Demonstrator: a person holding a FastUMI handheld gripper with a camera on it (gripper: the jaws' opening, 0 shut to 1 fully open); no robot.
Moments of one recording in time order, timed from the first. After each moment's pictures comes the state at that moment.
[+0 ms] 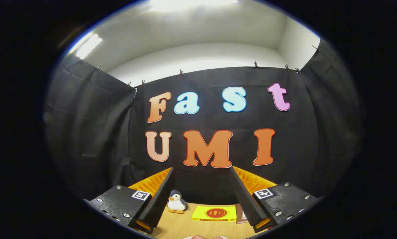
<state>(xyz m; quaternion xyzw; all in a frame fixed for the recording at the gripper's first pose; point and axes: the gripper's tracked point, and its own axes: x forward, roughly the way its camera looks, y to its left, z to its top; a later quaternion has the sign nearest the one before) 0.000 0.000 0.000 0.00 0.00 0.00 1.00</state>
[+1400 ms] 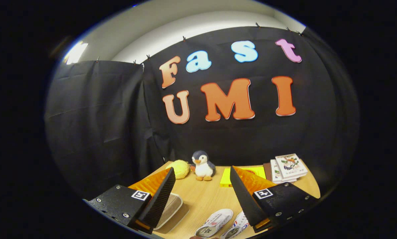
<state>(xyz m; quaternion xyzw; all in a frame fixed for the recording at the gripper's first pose) -0.051 0.070 -0.155 0.09 0.22 0.10 0.97</state>
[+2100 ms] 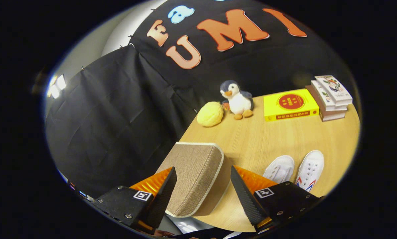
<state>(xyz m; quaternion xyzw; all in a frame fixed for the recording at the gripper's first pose) -0.109 0.173 -0.293 0.24 0.44 0.22 0.83</state>
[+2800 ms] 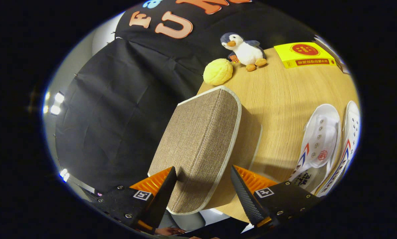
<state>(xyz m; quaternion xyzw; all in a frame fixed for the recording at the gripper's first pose) -0.155 0.243 -0.366 0.33 0.54 0.28 0.72</state>
